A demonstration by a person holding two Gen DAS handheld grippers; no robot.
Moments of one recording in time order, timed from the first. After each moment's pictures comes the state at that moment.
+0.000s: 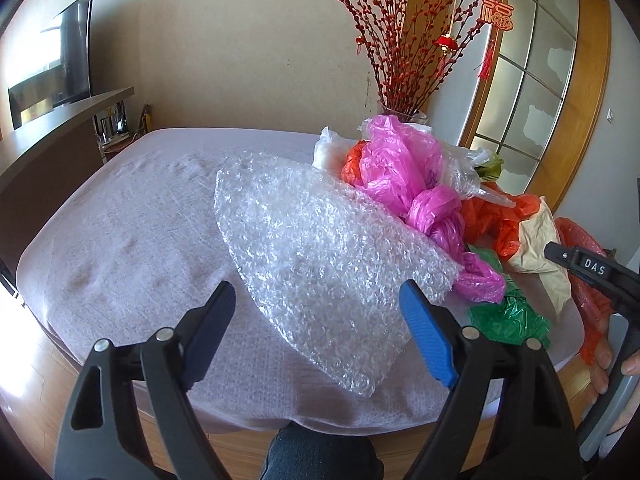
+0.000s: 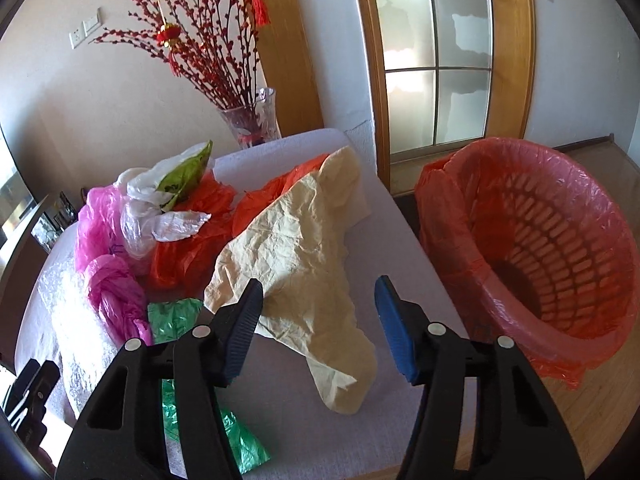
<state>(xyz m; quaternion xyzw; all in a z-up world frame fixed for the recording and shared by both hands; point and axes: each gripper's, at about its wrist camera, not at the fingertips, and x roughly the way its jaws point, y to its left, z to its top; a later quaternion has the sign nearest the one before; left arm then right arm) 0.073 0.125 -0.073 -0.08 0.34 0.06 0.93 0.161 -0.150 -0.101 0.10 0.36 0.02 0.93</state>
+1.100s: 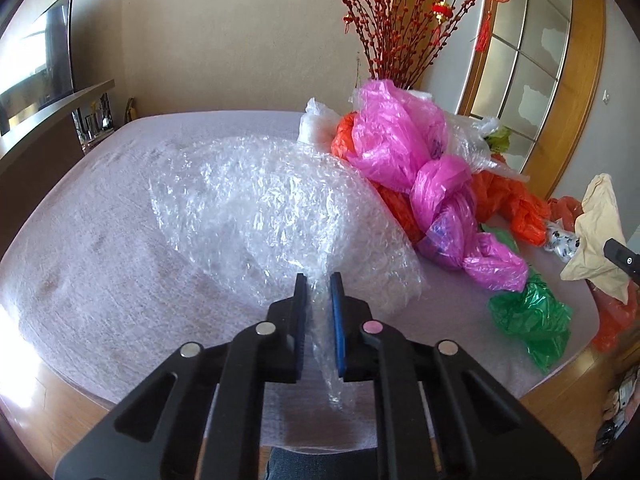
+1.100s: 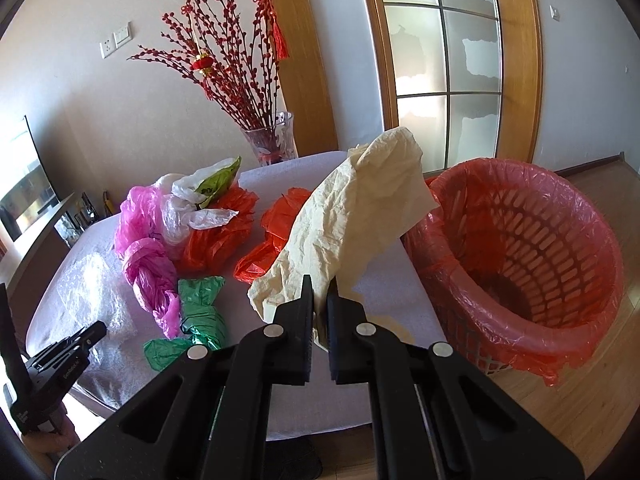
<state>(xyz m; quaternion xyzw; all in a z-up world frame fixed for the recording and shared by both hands) 0.097 0.124 -0.093 -0.06 0.36 0.04 0.93 0.111 -0.166 -0.081 0.09 0.31 0.04 0.94</state>
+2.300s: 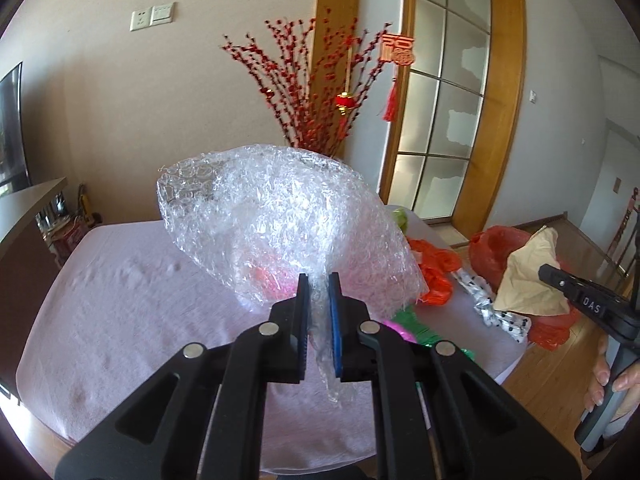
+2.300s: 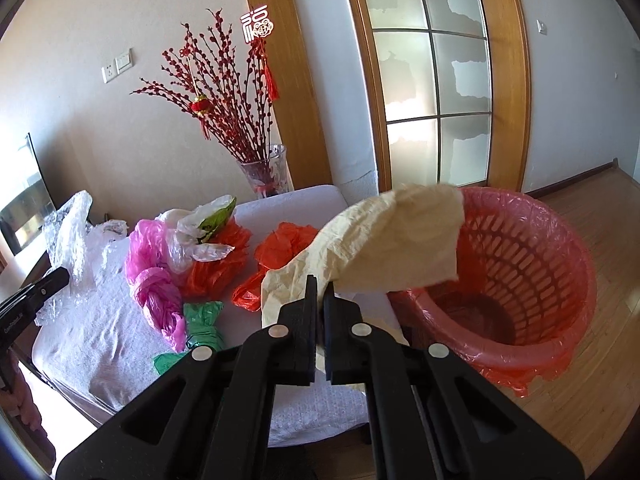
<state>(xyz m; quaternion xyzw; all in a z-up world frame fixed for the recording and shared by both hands) 0.096 0.093 0.004 -0.01 0.27 -0.08 0.96 0.091 -0.184 -0.056 0.10 0.27 0.03 0.96</state>
